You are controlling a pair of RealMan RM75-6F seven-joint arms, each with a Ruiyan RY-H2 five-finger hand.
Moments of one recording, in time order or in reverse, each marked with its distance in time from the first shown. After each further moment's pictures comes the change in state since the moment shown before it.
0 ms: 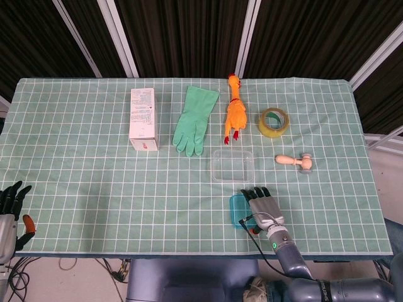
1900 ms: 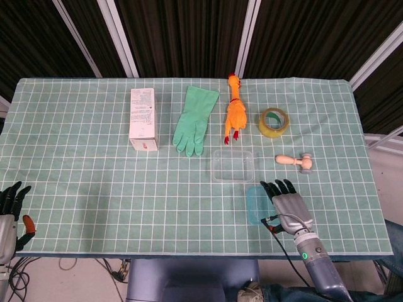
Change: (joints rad) left arm 0.003 -0.008 -0.002 -0.005 -0.006 0.006 0.010; right arm -0.114 0.303 -0.047 -0.271 -0.297 0.152 0.132
